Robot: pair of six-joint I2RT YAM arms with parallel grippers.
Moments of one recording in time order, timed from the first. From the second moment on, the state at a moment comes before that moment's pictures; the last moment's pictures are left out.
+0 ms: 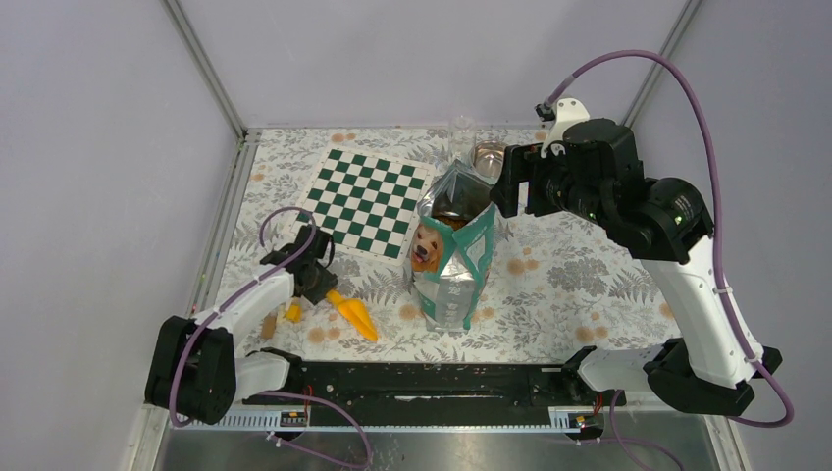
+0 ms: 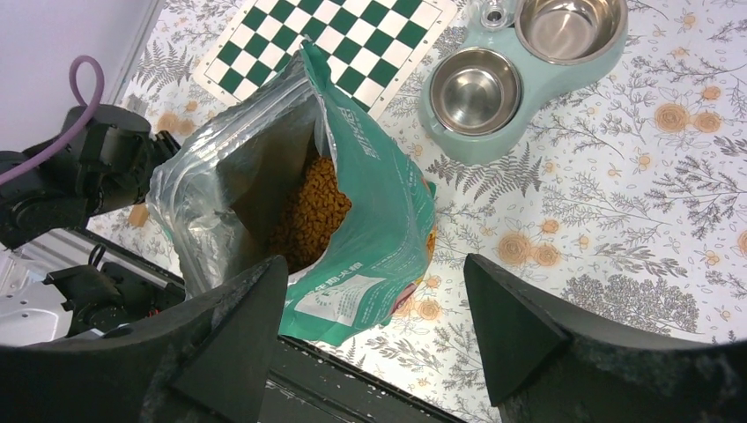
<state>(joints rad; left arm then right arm) -0.28 1.20 0.58 -0.61 -0.23 -1.13 0.70 1.28 1.95 -1.22 0.17 0.35</state>
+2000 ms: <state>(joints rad) -0.71 1.06 1.52 -0.35 0.28 -0.24 0.77 1.47 2.12 -0.63 -0.34 0.36</state>
